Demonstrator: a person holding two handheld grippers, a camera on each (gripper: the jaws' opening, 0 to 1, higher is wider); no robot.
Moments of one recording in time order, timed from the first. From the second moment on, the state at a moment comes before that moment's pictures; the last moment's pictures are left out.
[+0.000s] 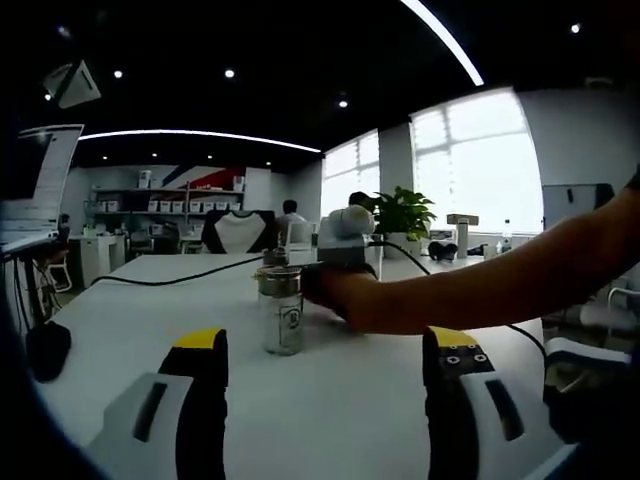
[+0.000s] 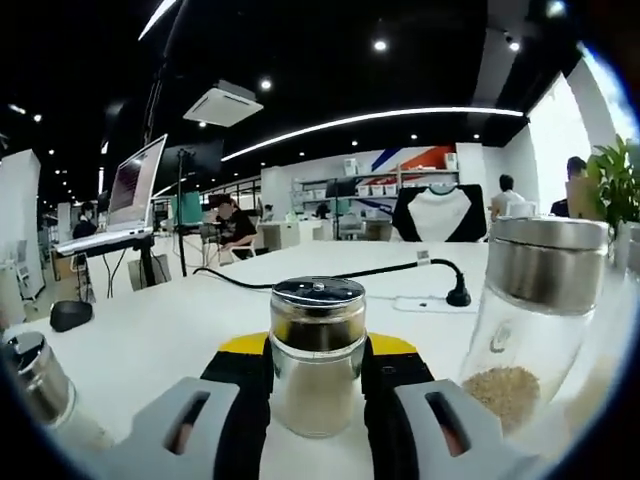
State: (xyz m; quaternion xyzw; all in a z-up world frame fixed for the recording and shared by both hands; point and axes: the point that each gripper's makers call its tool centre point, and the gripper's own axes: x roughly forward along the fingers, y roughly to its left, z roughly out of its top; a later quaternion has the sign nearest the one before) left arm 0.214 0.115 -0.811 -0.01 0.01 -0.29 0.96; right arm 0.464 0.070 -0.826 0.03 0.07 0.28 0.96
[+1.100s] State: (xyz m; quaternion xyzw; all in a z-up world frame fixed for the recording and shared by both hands) left arm 0.208 0.097 -0.812 0.00 0.01 -0.31 0.95; right arm 0.400 0.026 -0.801 0.01 0.04 0.36 0.93
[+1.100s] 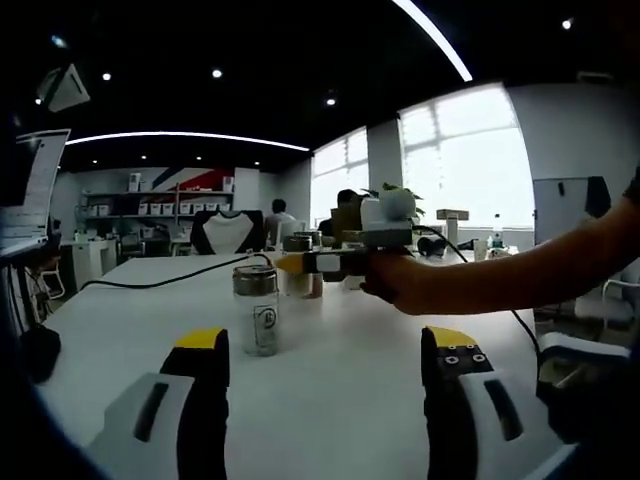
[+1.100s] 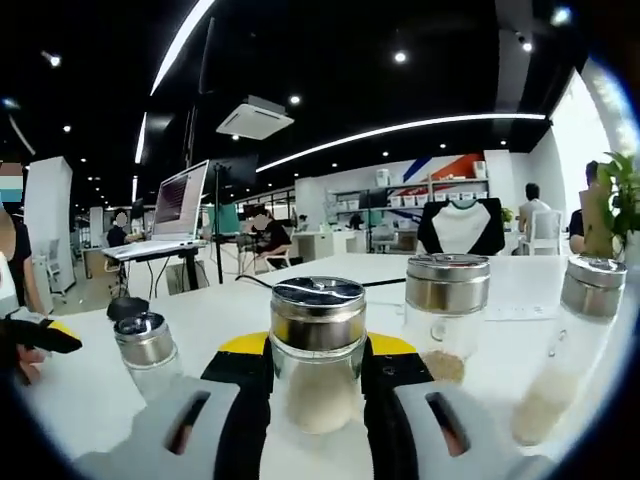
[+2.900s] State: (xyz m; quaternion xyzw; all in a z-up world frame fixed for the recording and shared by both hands) left arm 0.197 -0.011 -0.808 0.05 0.00 -0.49 0.87; right arm 0.188 0.011 -0.772 -0.02 0.00 0.62 0.79
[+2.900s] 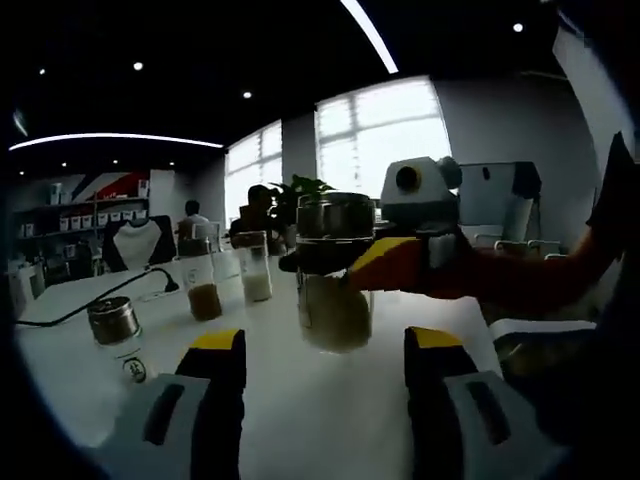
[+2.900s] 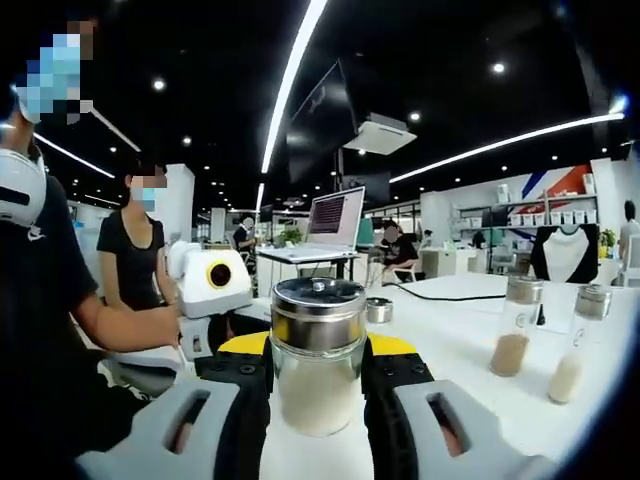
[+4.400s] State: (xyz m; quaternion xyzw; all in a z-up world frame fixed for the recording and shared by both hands) left arm 0.171 -0.025 -0.806 0.06 -0.02 -0.46 0.89; right arm 0.162 0.013 -0.779 0.01 -0.06 0.53 0.85
